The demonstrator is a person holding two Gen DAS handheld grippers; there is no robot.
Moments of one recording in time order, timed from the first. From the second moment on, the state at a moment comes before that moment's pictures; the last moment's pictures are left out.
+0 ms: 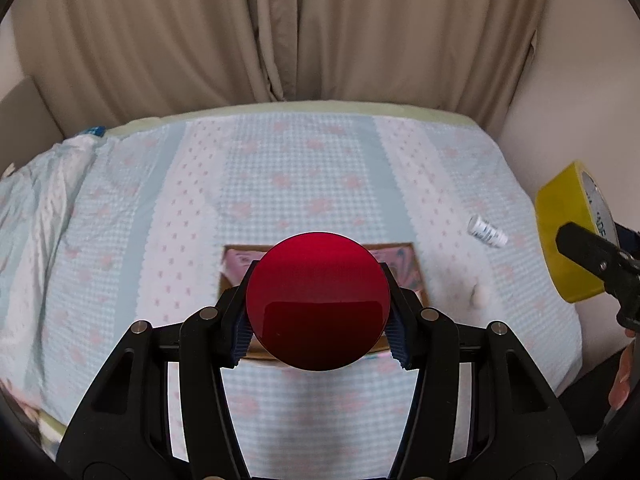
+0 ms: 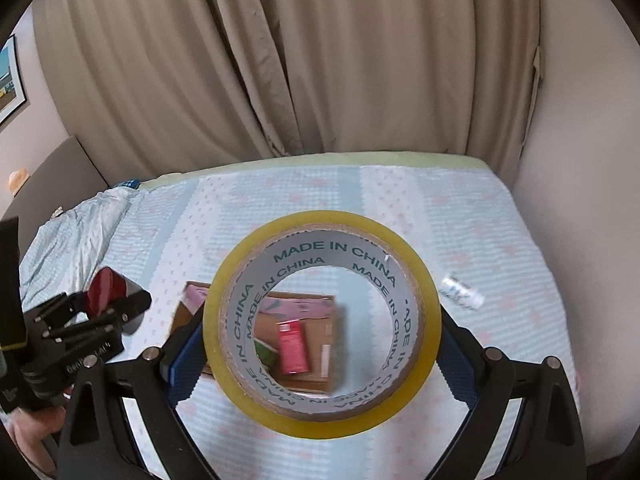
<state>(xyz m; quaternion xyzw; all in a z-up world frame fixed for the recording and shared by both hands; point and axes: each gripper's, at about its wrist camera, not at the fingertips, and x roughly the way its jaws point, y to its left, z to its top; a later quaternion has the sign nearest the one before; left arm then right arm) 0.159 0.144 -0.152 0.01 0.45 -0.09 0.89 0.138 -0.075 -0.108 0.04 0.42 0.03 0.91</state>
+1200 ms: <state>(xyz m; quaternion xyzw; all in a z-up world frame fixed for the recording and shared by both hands) 0.286 0.179 -0.375 0.11 0.63 -0.17 0.75 0.274 0.006 -0.351 0.18 0.64 -0.04 0.75</state>
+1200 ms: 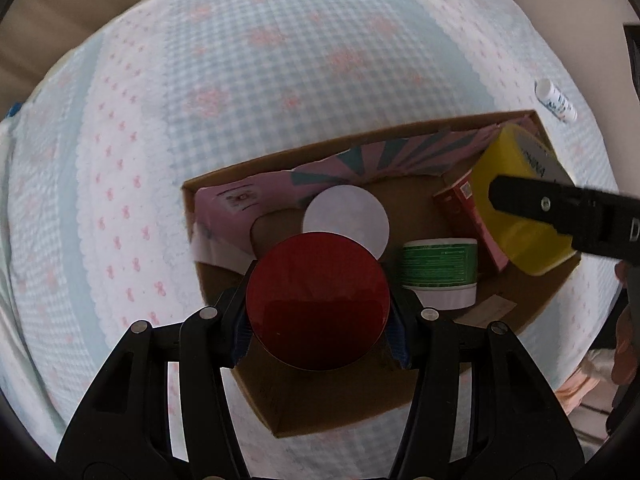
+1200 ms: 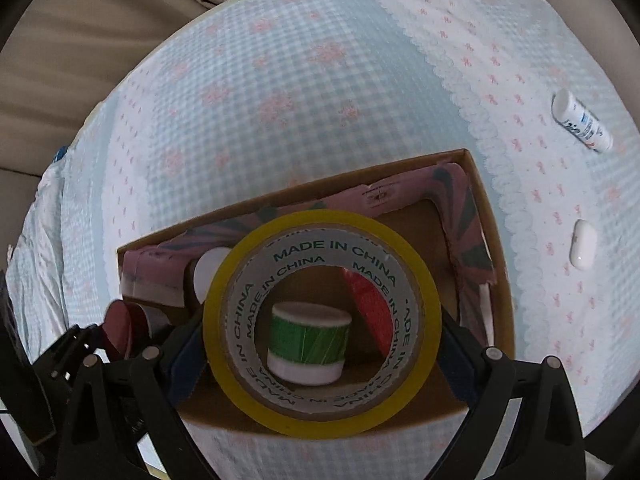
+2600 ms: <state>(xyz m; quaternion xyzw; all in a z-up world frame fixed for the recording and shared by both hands) 0.186 0.211 -0.221 0.05 0.55 -0.14 0.82 0.201 0.017 -0.226 0.15 0.56 0.01 0.82</state>
